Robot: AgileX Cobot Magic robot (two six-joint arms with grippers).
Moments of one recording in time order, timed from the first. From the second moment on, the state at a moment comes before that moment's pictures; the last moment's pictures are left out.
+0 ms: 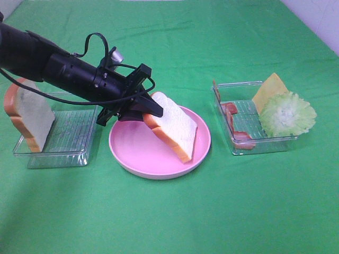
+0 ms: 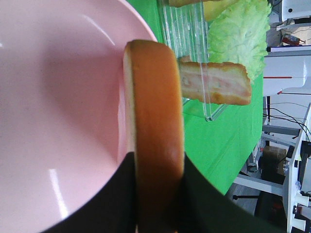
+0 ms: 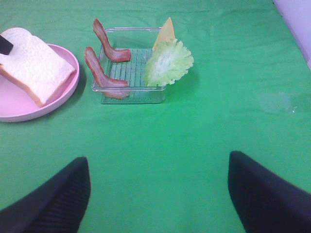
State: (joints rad) left arm -0.30 2.16 -1.34 -1.30 0.84 0.63; right arm -0.04 0.00 -0.50 0.15 1.07 -0.14
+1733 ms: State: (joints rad) left arm -0.30 1.67 -1.40 -0.21 0.83 -0.03; right arm -0.04 0.00 -0.50 0.15 1.07 -0.14
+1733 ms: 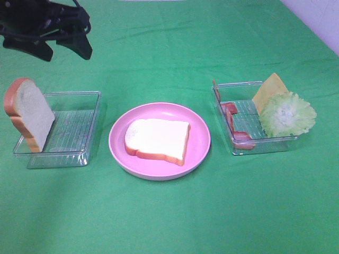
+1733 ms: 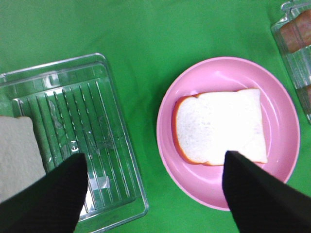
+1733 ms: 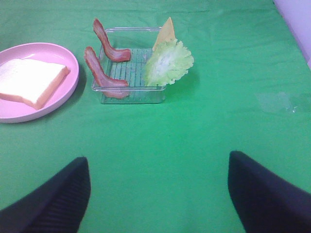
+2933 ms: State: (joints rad) left arm -0.30 0.96 -1.17 -0.05 1.21 -0.05; right arm -0.04 0.00 -0.50 0.15 1.07 -0.14
